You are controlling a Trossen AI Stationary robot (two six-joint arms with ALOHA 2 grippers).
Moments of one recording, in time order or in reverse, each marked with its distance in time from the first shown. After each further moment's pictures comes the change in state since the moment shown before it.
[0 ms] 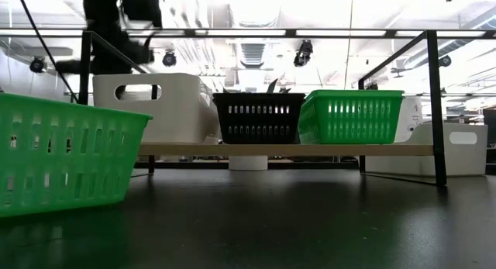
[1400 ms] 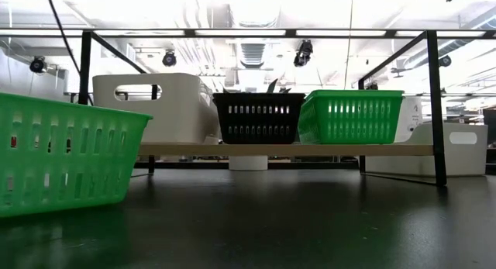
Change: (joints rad) left arm -0.845 0.184 0.681 0.133 0.788 0.212; right arm -0.003 -0.078 0.349 -0.026 -0.161 -0.098
